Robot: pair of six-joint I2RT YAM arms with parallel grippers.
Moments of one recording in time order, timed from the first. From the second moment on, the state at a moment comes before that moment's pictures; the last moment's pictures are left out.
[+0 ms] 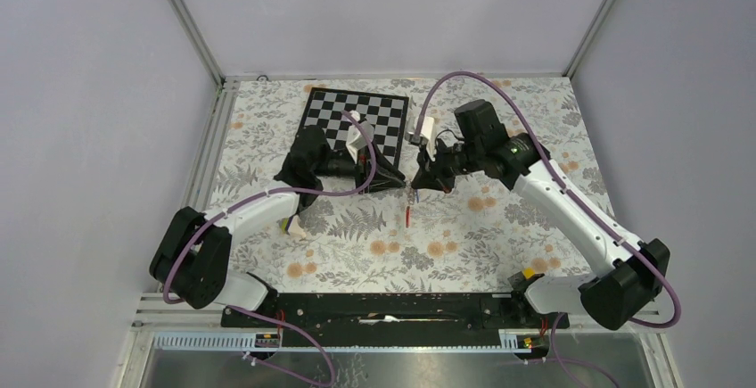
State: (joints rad) left arm -0.55 1.42 0.78 0.69 1.09 -0.28; right arm 0.58 1.30 1.26 -0.74 -0.70 -0.44
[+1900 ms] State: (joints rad) left arm -0.56 1.42 0.73 0.92 1.10 -0.47; right arm 0.63 1.25 1.21 -0.71 -0.60 -0.48
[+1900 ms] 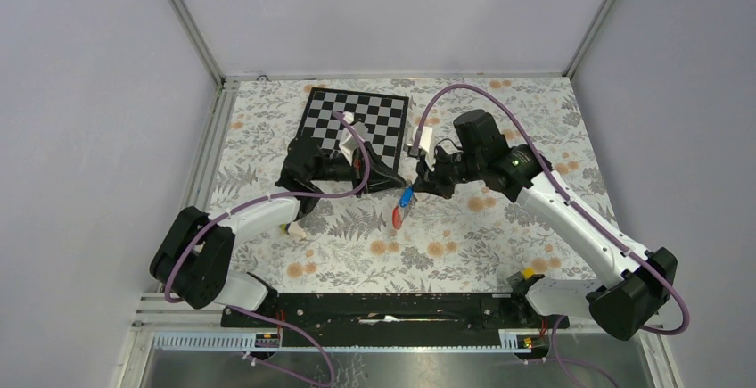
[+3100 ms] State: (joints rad) left arm -0.56 1.42 0.72 0.87 1.07 -0.42; right arm 0.60 1.21 1.20 -0.65 -0.62 -0.44
